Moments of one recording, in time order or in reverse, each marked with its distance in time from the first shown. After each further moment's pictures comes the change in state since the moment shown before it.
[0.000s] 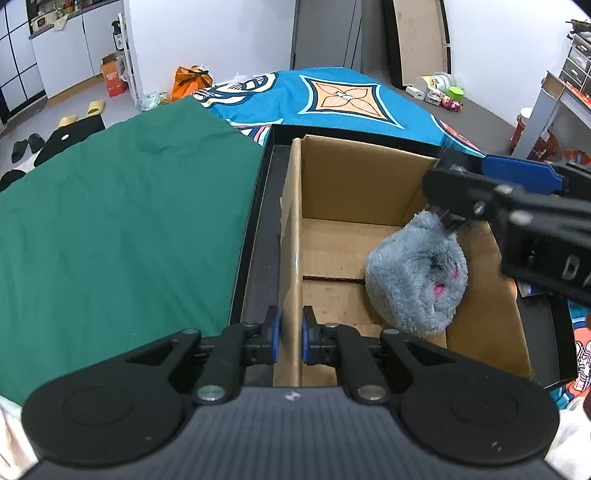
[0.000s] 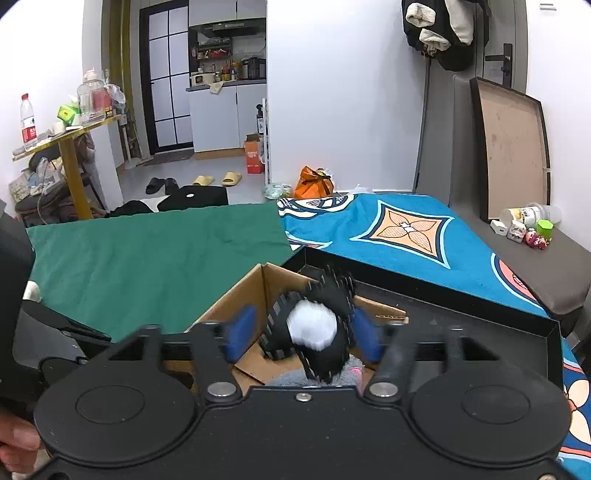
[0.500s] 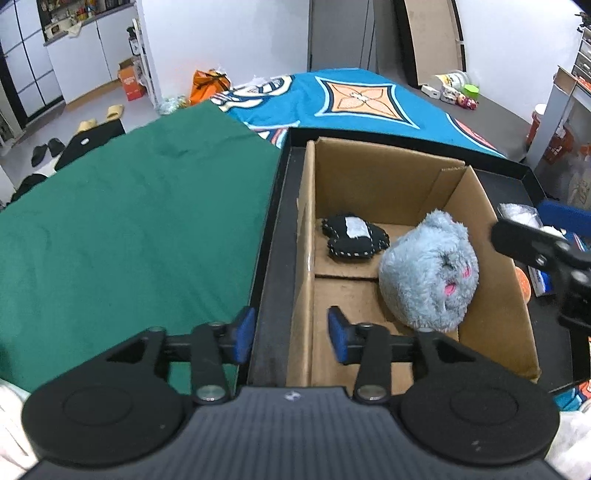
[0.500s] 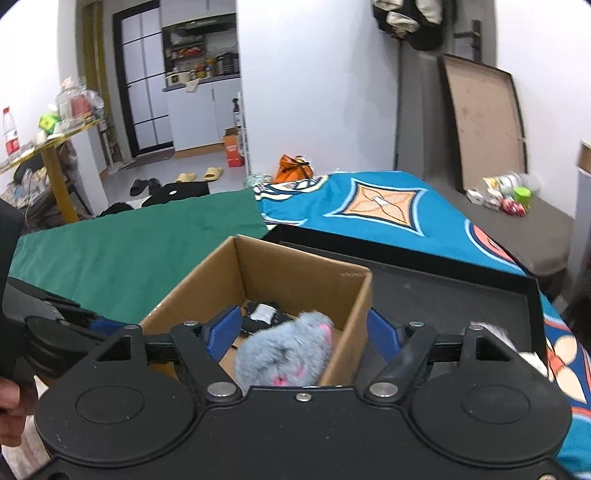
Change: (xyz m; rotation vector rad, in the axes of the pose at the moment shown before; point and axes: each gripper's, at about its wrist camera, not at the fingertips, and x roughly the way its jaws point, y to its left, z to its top) left arm -0.009 -0.007 -0.003 -0.003 -0.009 0.083; right arm -0.022 -0.026 -0.023 0.098 0.030 -0.039
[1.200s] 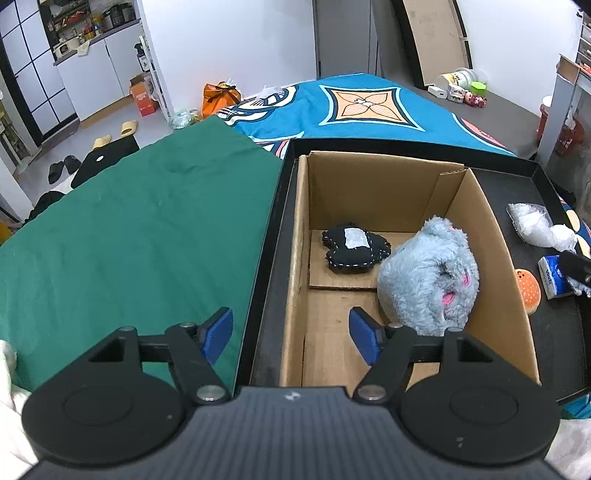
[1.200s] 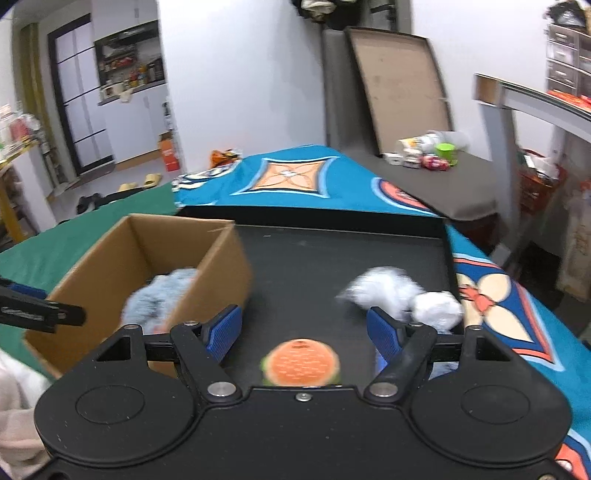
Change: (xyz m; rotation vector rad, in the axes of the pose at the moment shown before) left arm -0.003 -0.021 0.003 0.035 -0.021 0.077; right arm -0.014 -0.079 -0.045 0.134 0.015 -0.168
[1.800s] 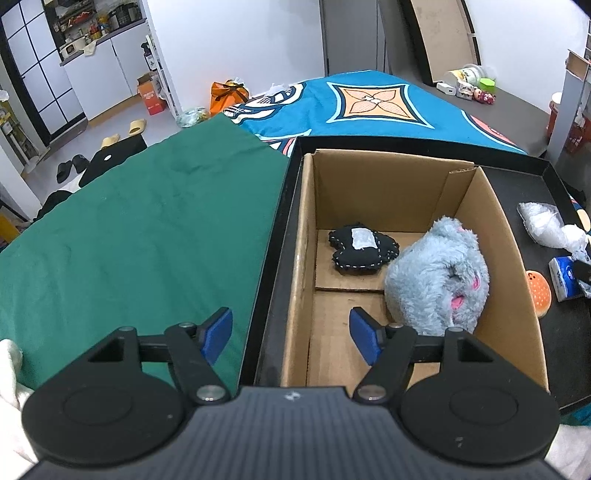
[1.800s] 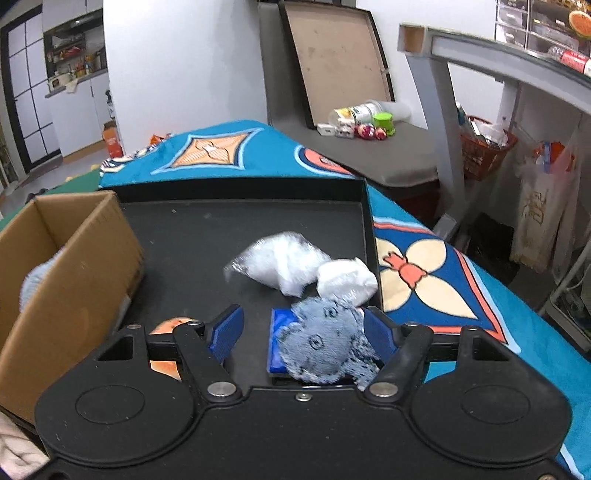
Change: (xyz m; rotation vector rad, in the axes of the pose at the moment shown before) left arm 0.004 -0.006 0.002 0.002 0.008 0.034; right arm 0.036 -0.058 -0.020 0.044 0.066 -0.146
